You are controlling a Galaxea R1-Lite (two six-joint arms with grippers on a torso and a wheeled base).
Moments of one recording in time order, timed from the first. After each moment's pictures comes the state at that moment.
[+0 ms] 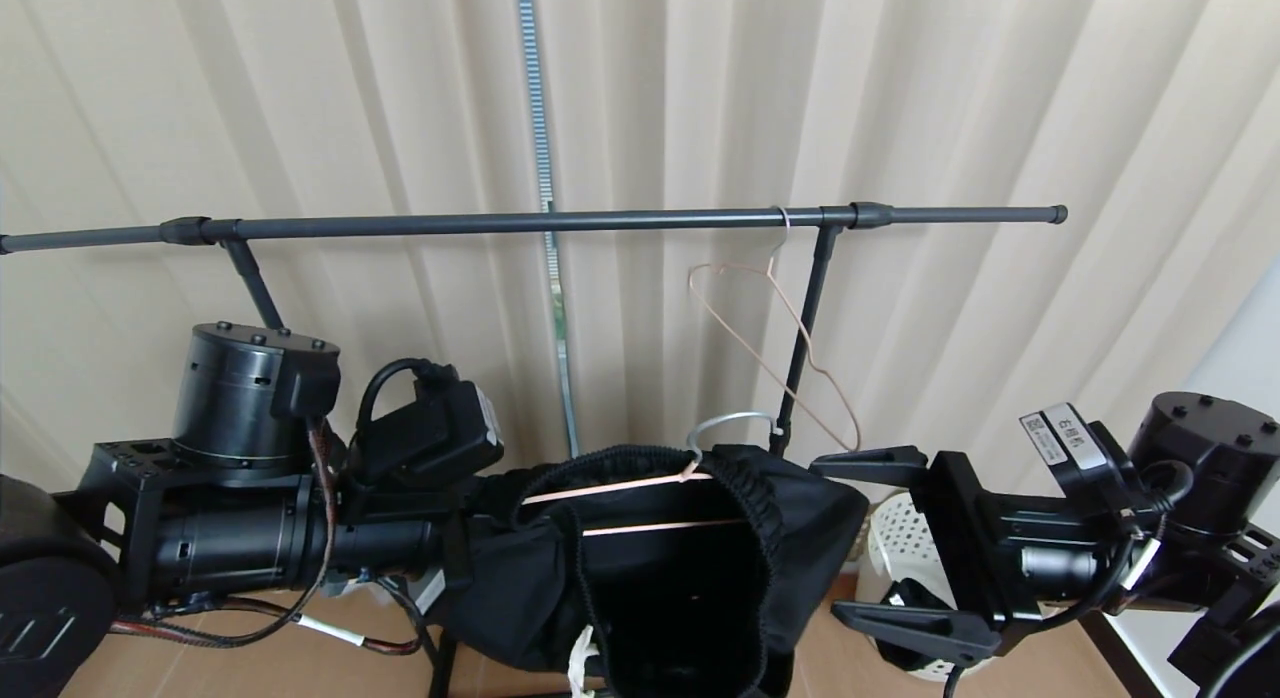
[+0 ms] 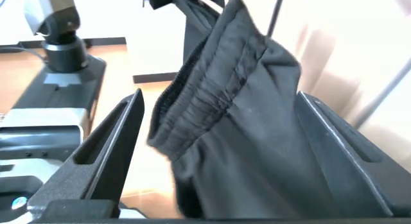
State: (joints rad) left arm -0.46 1.55 -0.69 -0.29 -0.44 0.61; right arm 0.32 1.78 -0.33 -1.35 1.09 -0.12
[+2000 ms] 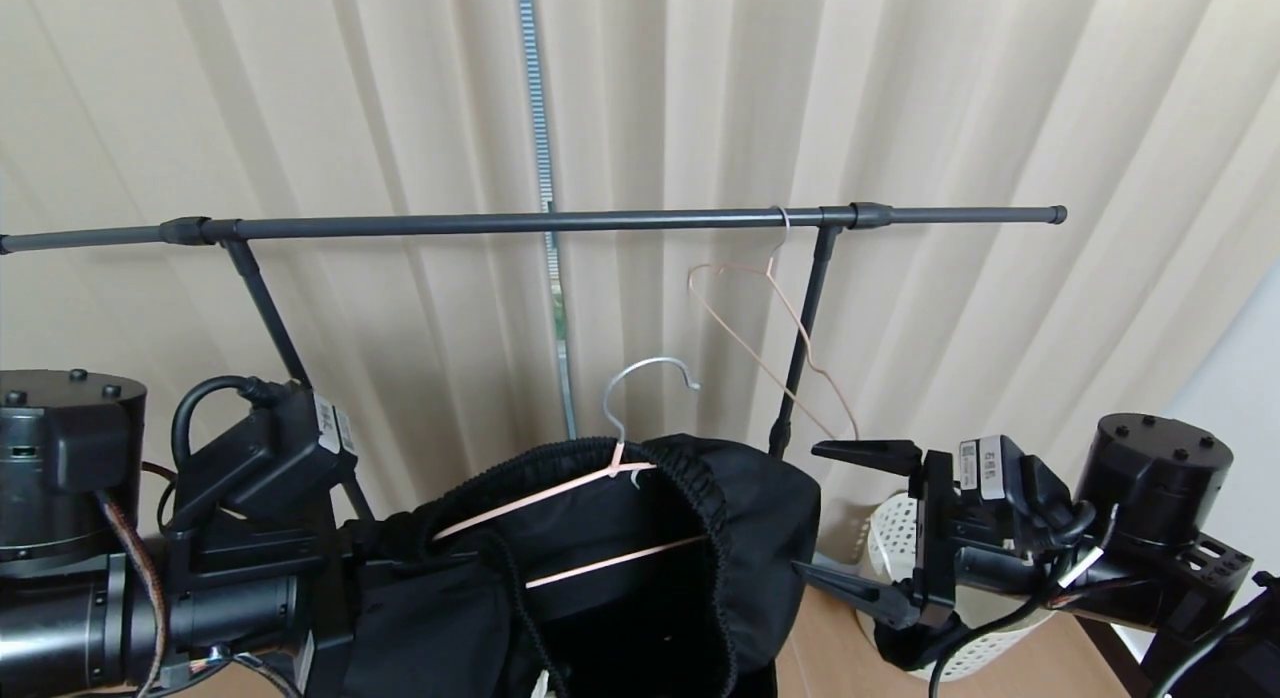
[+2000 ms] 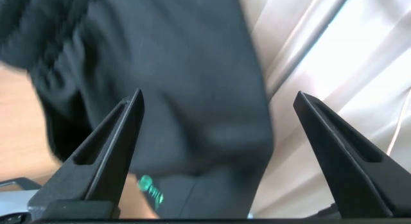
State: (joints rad) left arm -0.39 1.31 -0.52 -0.29 -0.50 0.37; right arm 0.32 1.86 -0.31 -1.34 0.79 -0.40
